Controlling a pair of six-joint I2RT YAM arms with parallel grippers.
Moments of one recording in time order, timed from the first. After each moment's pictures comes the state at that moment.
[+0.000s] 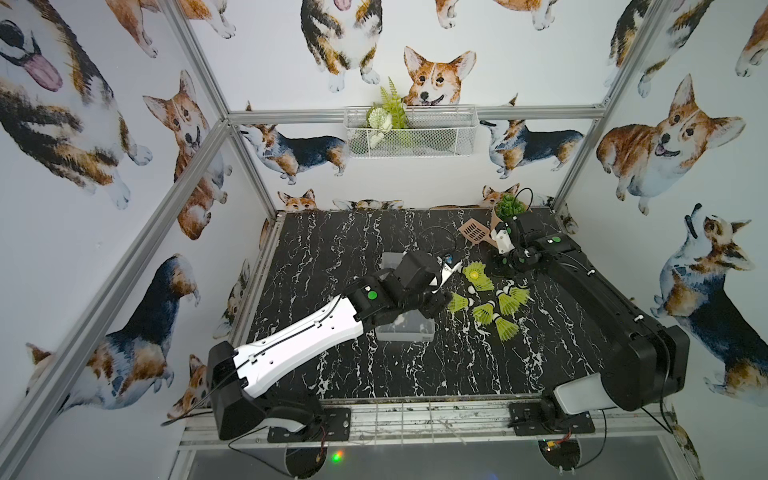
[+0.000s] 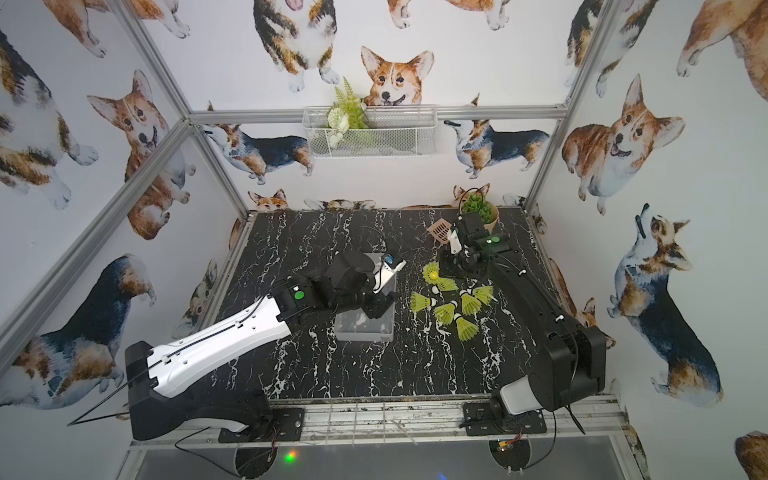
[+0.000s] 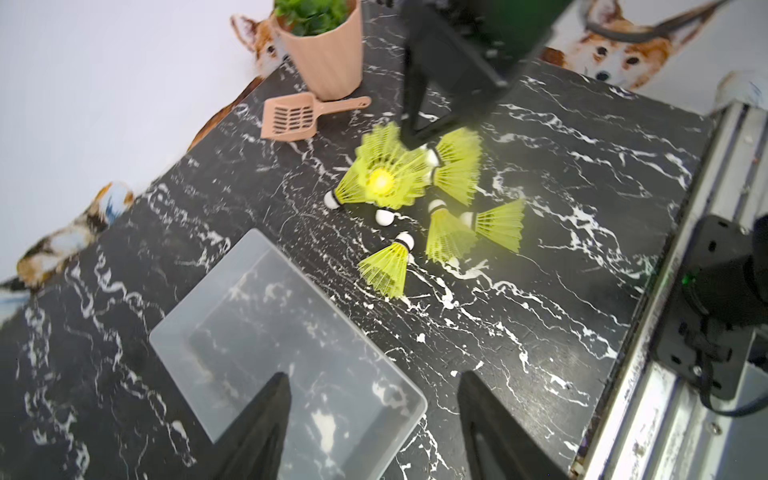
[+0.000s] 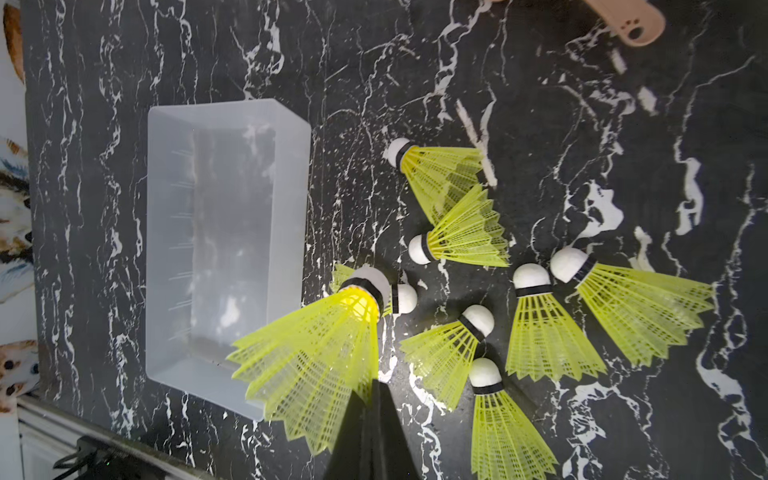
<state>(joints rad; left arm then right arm) -1.05 1.40 1.36 -0.63 -0.14 0.07 0.36 1.48 1.37 -0.98 -0.21 0.36</state>
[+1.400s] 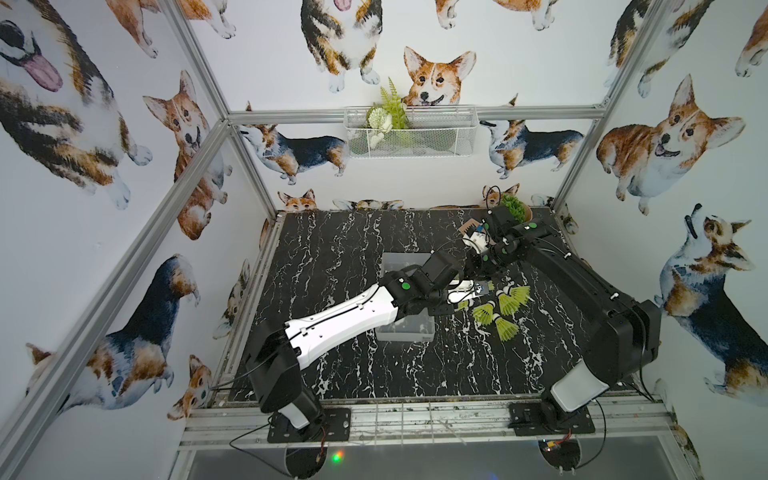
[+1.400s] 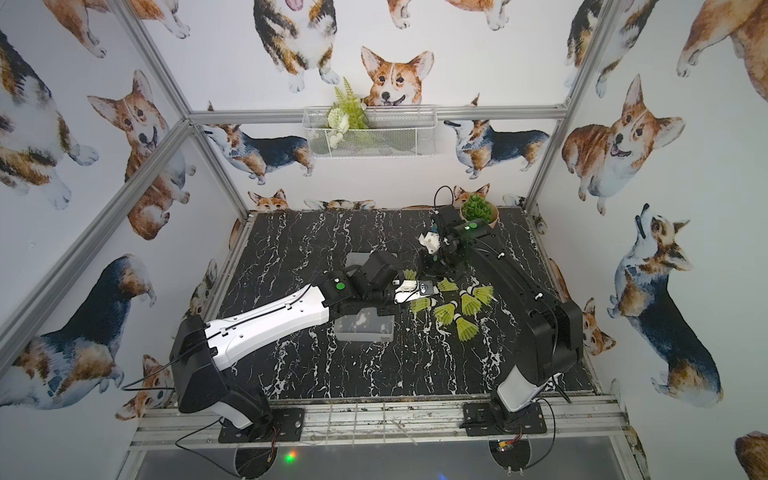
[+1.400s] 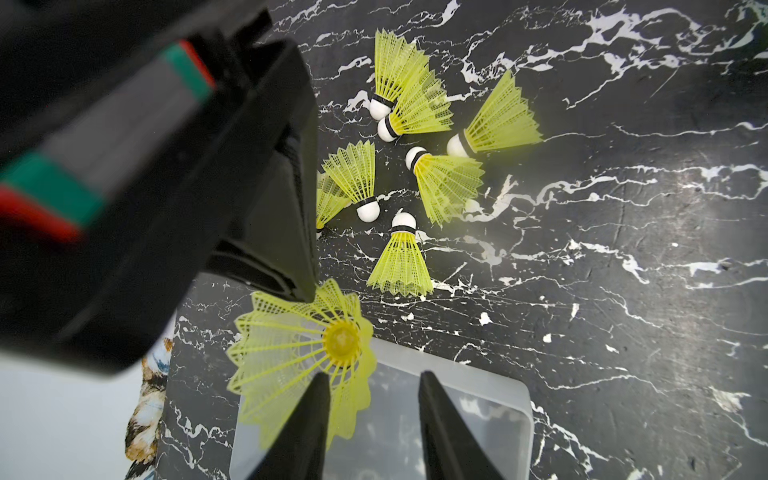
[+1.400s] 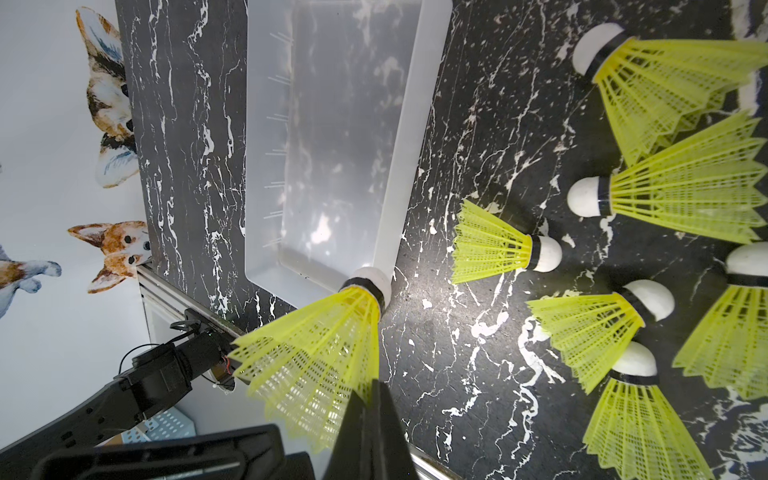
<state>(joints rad) -1.01 1.62 1.40 -0.60 -0.06 0.65 0.45 1.62 1.53 -1.14 -0.44 0.36</state>
